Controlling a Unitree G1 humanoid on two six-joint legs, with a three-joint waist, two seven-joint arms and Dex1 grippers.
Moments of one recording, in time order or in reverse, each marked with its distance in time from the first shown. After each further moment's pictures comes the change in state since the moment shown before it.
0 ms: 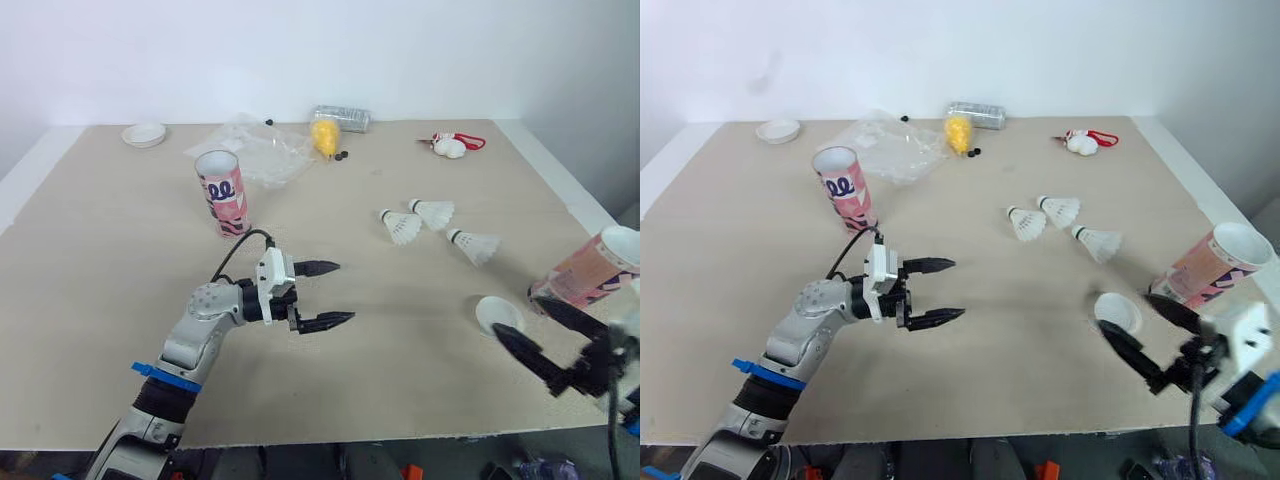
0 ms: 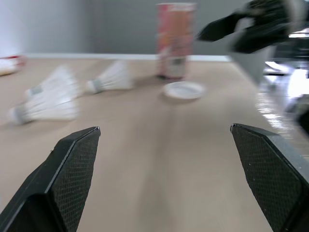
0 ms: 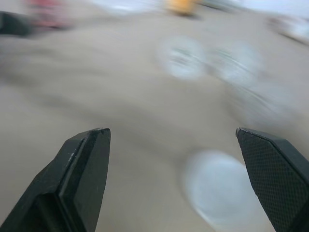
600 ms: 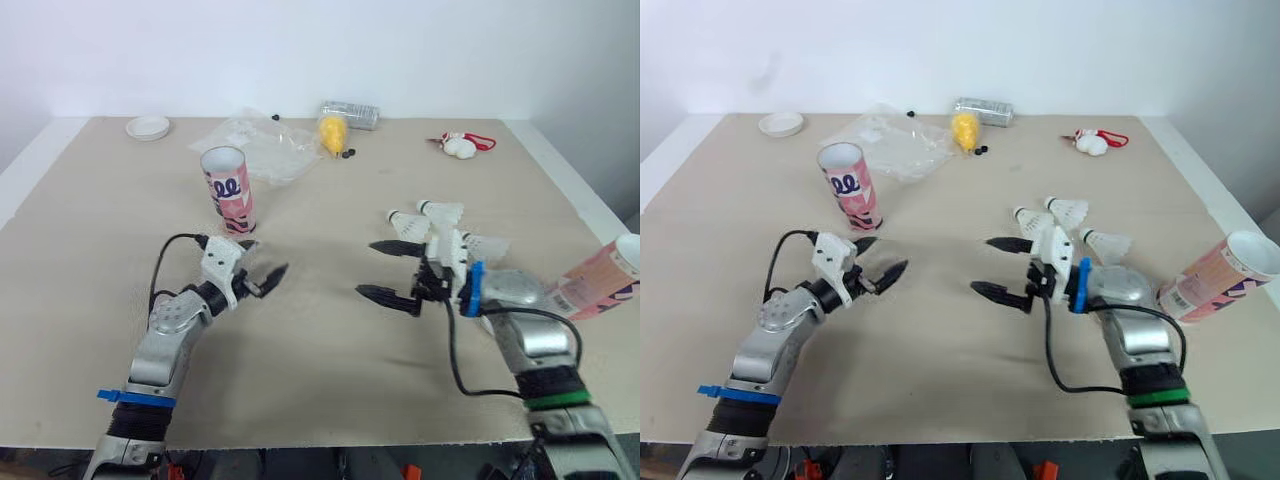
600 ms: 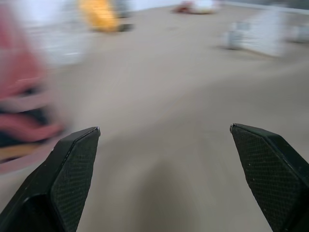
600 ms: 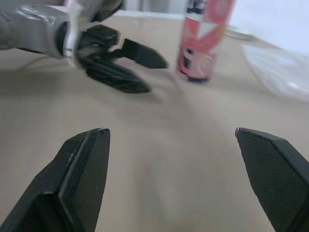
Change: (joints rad) left arm 0.114 0.000 0.206 -0.054 0.133 0.120 0.517; right arm -0.814 0.200 0.595 0.704 -0.276 -0.311 0.337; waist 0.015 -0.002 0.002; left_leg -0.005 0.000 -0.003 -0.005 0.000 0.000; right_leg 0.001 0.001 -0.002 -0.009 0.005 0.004
